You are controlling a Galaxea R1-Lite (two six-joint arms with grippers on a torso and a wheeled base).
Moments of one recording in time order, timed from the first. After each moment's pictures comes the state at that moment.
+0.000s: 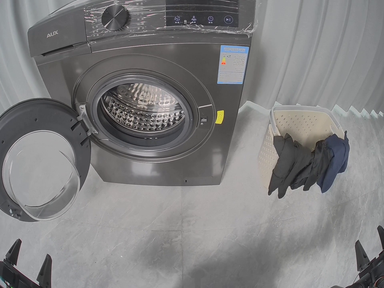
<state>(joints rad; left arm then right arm) 0.00 0.02 -0.02 0.00 0.00 -0.01 0.01 0.01 -0.02 0.00 0.00 0.00</state>
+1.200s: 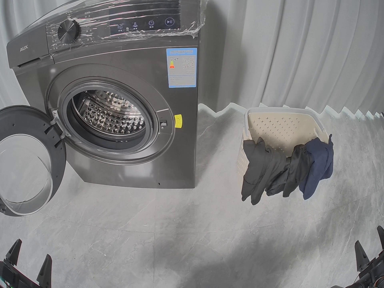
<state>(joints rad) 0.00 0.02 -0.02 0.00 0.00 -0.02 0.01 0.01 -0.02 0.00 0.00 0.00</state>
